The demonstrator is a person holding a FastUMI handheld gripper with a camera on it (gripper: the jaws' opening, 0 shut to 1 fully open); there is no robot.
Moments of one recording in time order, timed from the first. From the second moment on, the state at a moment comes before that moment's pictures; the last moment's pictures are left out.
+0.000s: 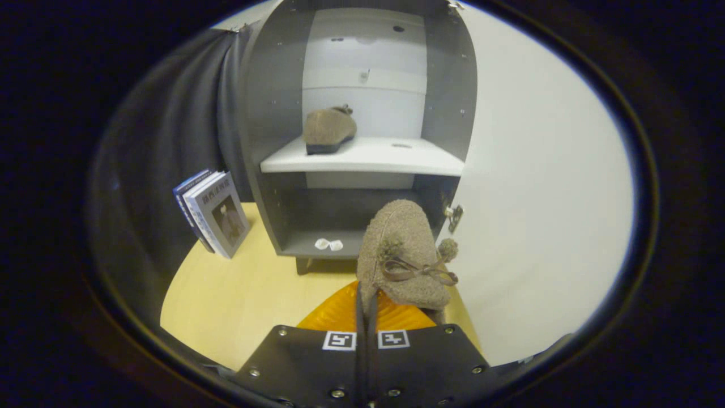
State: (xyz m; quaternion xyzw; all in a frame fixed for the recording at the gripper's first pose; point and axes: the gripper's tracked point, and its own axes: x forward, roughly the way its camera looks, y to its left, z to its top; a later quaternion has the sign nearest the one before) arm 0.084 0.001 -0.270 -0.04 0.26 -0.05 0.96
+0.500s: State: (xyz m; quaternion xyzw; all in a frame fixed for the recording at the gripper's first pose) arm 0.212 -0.006 -0.199 -0.08 0.21 -0.01 0.97
